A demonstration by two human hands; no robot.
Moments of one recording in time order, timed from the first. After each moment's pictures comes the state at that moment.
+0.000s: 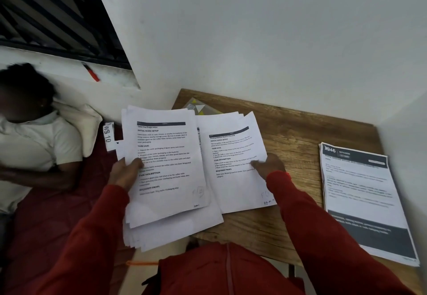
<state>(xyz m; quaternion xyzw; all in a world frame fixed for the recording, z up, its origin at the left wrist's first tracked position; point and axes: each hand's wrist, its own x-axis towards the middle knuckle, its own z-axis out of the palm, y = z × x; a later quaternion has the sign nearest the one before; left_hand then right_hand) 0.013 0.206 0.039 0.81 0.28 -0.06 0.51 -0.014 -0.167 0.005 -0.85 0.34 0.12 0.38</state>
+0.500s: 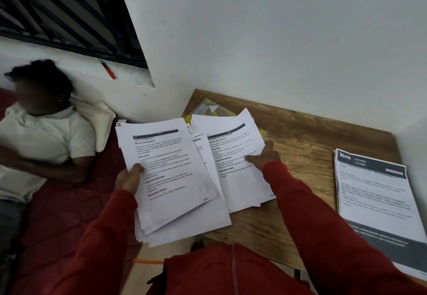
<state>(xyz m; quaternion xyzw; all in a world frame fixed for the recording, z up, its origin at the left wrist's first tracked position) -0.004 0.229 0.029 0.75 0.39 -0.06 0.53 0.021 -0.132 0.016 -0.86 0.30 0.14 0.39</state>
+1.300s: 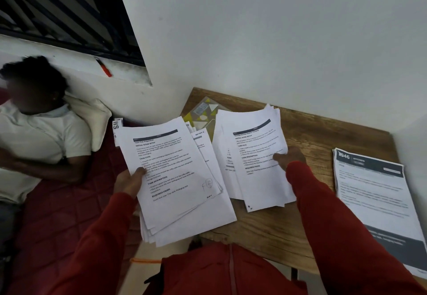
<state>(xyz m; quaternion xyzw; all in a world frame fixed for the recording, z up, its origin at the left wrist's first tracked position) -0.004 0.229 0.017 0.75 0.36 -0.07 0.56 0.010 -0.186 0.023 -0.83 0.38 0.09 0.40</state>
